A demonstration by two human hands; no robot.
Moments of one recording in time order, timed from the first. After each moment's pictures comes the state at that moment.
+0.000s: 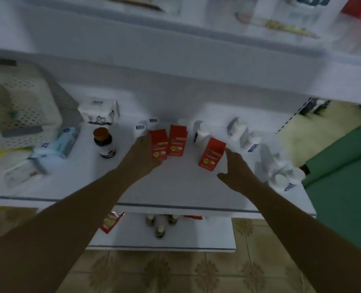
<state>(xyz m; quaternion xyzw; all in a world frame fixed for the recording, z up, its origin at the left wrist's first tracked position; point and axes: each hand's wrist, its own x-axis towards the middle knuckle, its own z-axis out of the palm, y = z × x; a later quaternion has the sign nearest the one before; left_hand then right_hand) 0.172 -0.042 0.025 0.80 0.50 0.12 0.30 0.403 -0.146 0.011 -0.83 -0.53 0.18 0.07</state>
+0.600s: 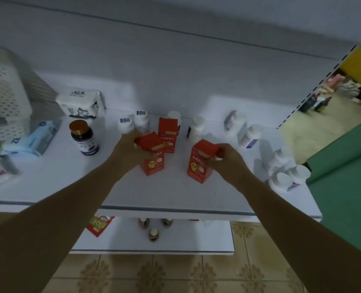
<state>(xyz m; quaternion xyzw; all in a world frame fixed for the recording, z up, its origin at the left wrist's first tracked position) 0.195 -0.026 -0.009 0.65 0.55 0.23 0.47 0.416 -0.123 -0.010 -0.78 -0.42 0.32 0.33</state>
